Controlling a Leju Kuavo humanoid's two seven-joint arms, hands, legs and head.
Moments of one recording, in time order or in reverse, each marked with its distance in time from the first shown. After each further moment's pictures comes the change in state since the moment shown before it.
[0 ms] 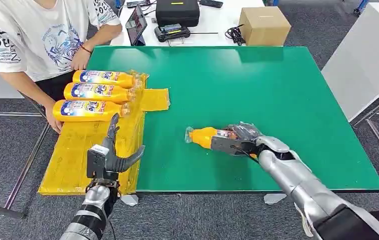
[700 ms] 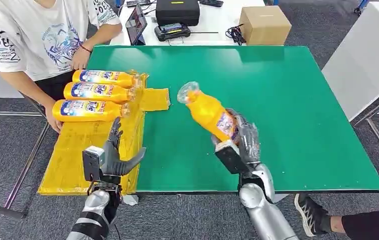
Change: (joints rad) left arm 0.075 -0.025 -0.018 -0.121 0.103 -0.094 0.098; right arm 0.464 0.275 -0.475 -0.564 -0.045 -0.498 -0.288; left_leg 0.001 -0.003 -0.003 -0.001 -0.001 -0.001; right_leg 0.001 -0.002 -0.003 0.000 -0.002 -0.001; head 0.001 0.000
